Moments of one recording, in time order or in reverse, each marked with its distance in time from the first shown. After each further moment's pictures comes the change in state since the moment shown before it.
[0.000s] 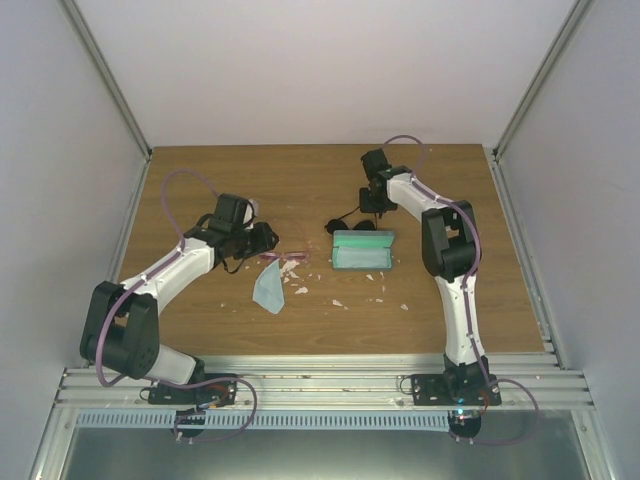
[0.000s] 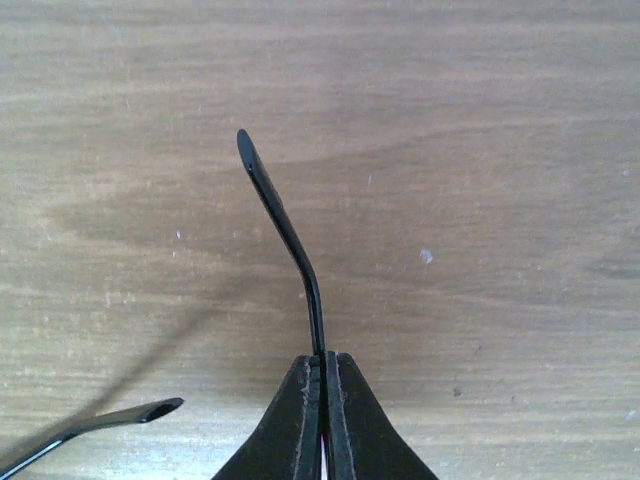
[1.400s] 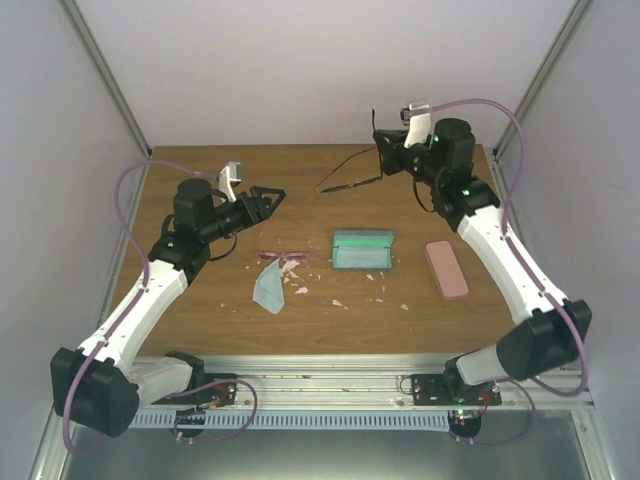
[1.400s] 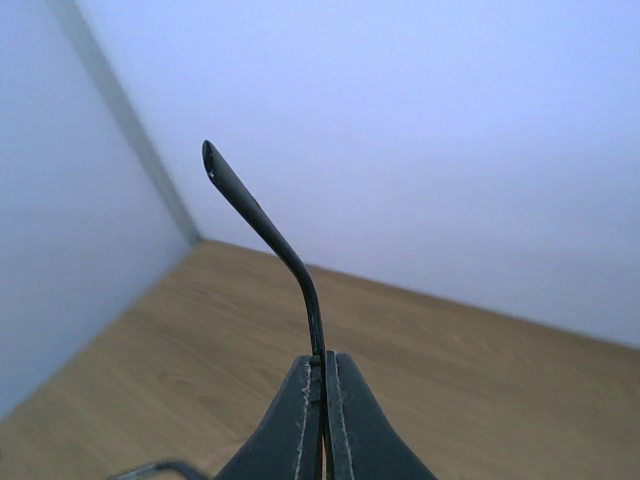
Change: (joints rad) left arm 0.029 -0.313 0.016 0.280 0.241 -0.198; right arm -0.006 -0.856 -0.402 0.495 -0.378 -0.113
